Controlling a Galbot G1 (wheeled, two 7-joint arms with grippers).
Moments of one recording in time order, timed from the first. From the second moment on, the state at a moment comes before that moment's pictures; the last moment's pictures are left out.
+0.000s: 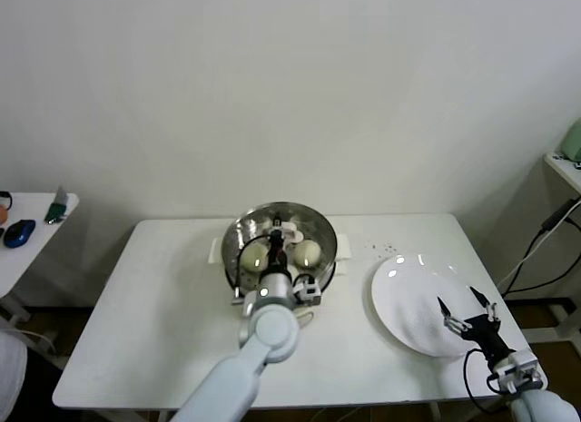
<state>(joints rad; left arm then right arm) 0.86 -1.40 0.13 -1.68 1.46 0.71 0.24 -1.41 1.12 0.76 1.55 0.22 0.13 -0.33</state>
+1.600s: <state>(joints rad) 1.30 -1.26 -0.28 -2.11 0.69 0.31 -0.16 -1.34 1.13 0.67 1.64 0.18 0.01 -0.27</state>
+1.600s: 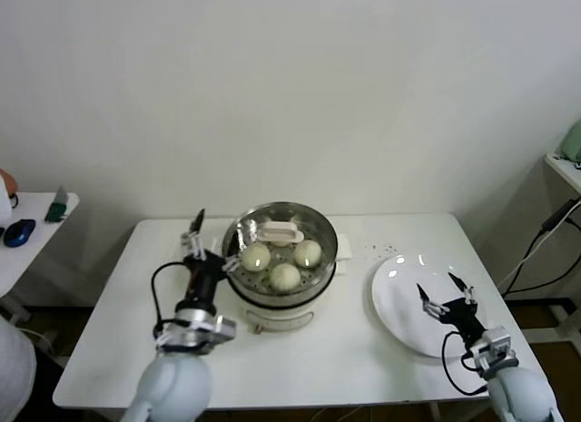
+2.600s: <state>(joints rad) 1.53 -1.35 -0.61 -1.93 0.01 -0.14 -0.16 -1.38 1.20 0.64 1.71 0.19 0.09 -0.27</state>
